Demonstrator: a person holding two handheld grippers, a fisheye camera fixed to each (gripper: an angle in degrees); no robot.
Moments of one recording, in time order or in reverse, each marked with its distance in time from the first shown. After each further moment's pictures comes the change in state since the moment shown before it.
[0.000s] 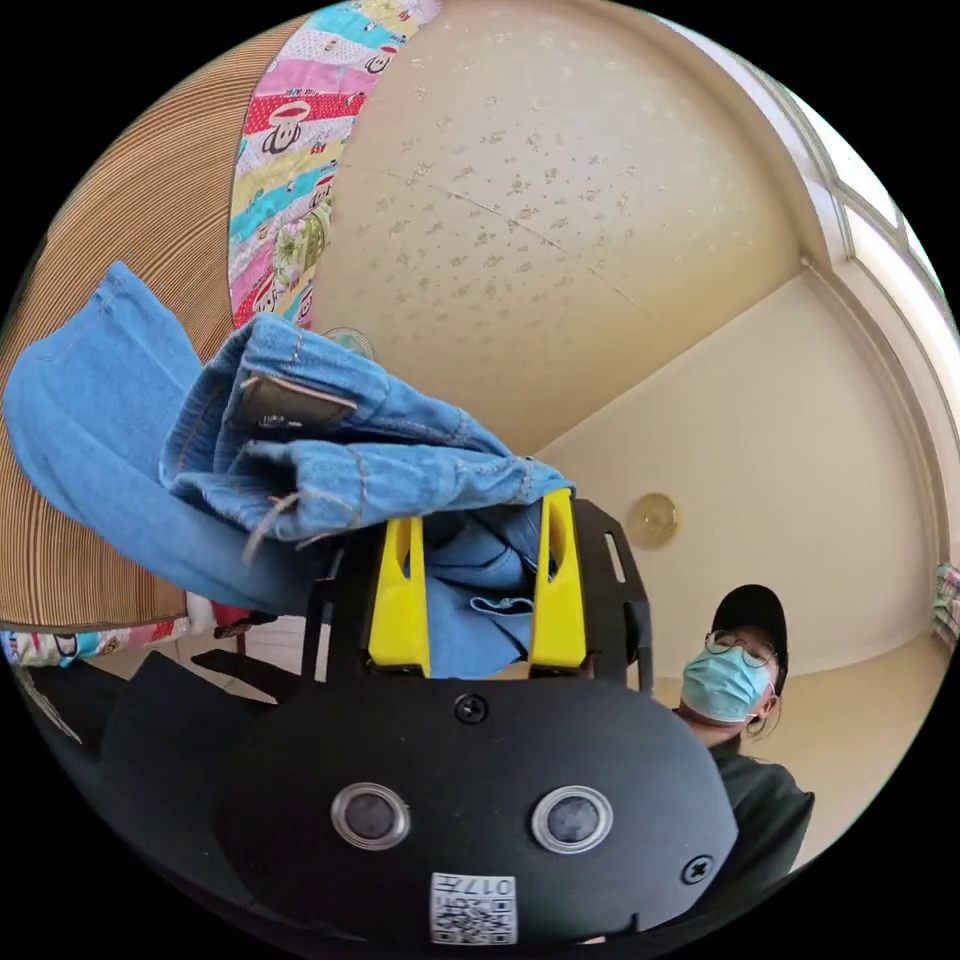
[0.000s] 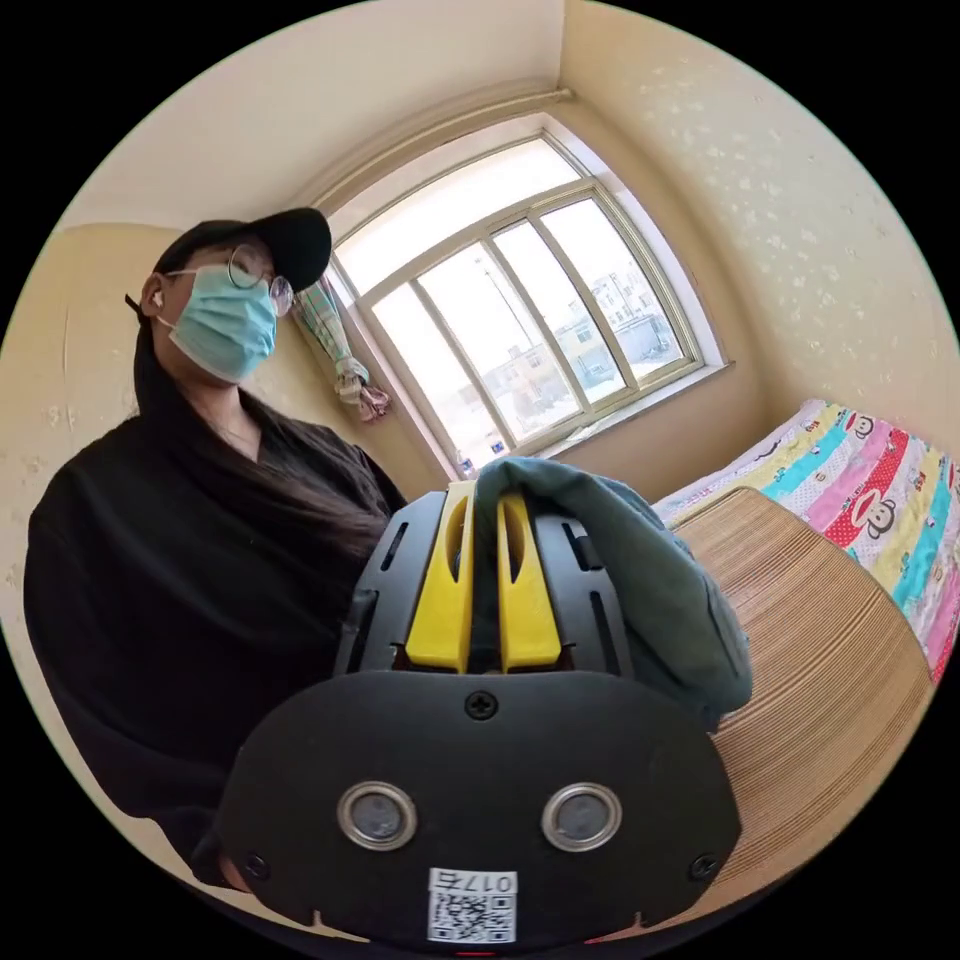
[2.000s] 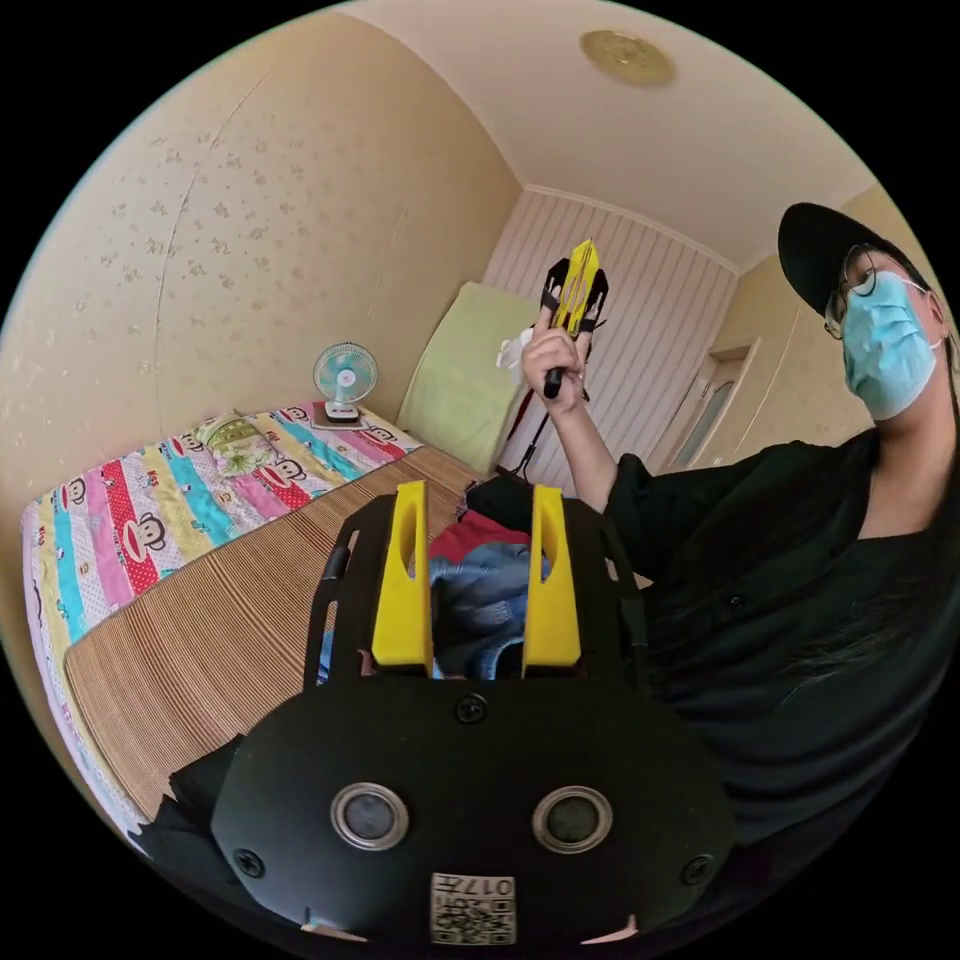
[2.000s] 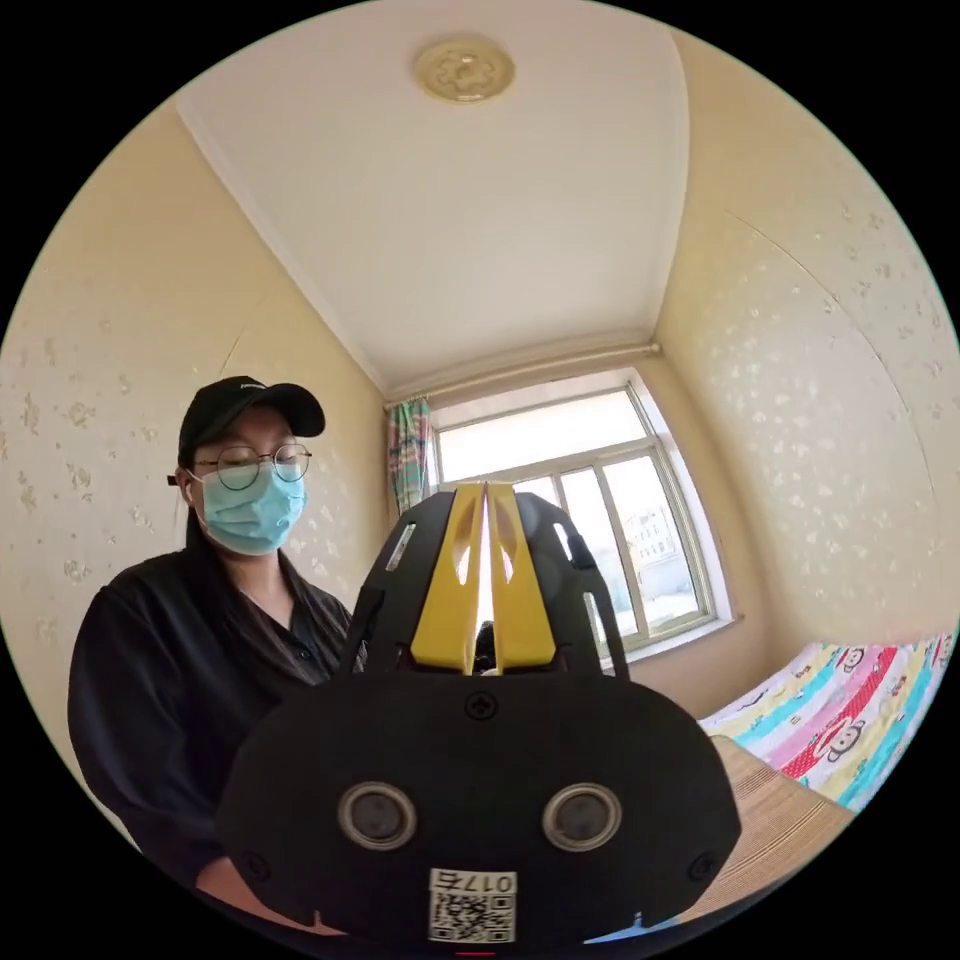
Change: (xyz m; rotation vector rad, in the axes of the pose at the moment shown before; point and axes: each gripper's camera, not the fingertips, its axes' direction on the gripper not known) left arm 0.106 0.290 0.251 -0.606 -0.769 1.080; right arm 0.016 -0.092 -0.132 0.675 -0.168 -0.269
